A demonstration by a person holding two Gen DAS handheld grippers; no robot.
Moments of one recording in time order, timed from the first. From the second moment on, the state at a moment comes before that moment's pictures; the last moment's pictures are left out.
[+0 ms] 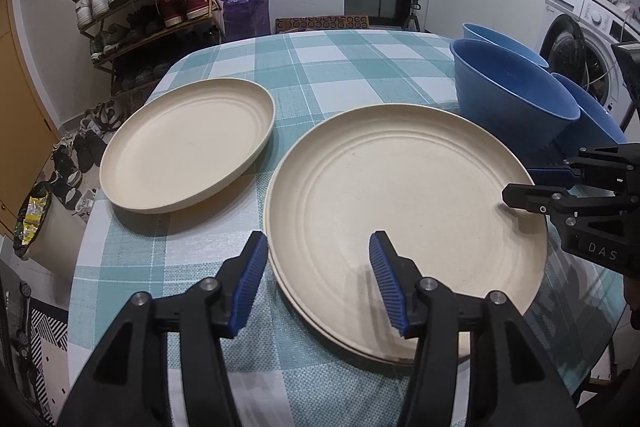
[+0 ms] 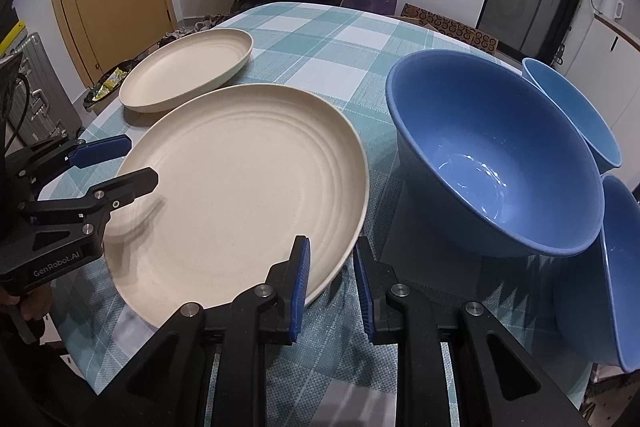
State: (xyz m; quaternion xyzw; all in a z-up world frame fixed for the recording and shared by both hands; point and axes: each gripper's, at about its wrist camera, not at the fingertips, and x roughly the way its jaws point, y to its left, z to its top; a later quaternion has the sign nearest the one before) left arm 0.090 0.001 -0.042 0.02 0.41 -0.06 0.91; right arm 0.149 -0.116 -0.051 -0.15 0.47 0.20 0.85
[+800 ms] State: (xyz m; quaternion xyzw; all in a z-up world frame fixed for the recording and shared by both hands) left arm 0.069 0.038 0.011 -0.05 0.33 -0.05 0.94; right arm 0.119 -0.090 0.006 -0.14 0.38 0.26 0.88
